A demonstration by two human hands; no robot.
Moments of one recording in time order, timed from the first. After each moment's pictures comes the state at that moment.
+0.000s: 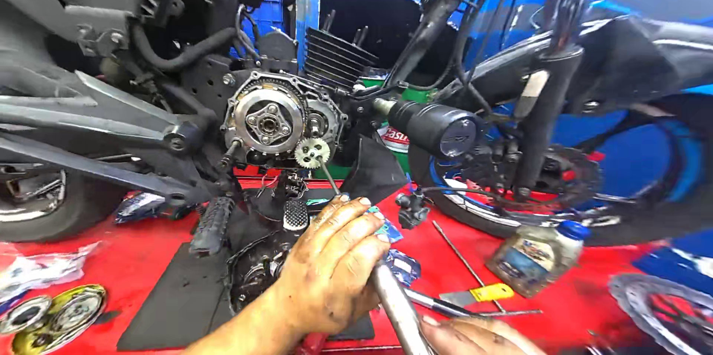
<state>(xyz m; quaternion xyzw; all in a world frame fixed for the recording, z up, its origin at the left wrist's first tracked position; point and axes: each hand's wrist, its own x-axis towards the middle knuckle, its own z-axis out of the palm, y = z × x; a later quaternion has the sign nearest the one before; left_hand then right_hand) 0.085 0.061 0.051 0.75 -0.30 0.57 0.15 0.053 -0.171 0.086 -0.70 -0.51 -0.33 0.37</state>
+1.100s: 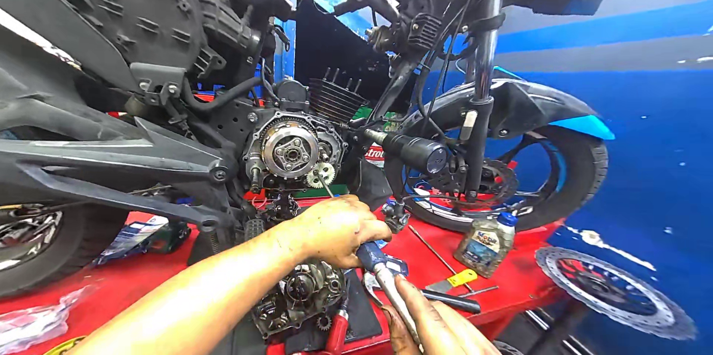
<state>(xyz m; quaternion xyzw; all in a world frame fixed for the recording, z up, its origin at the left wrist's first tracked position) 0.101 0.127 0.140 0.82 -0.51 0.27 0.00 -0.010 -0.092 0.075 -0.81 -0.31 -0.45 0.23</state>
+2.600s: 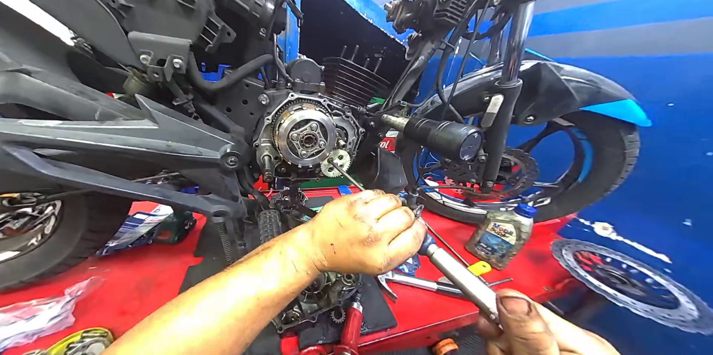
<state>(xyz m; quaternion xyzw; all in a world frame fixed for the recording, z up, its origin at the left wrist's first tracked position) 0.073 0.130 0.126 0.68 -0.50 0.53 -0.06 0.000 -0.125 0.079 -0.81 -0.26 -0.28 0.43</state>
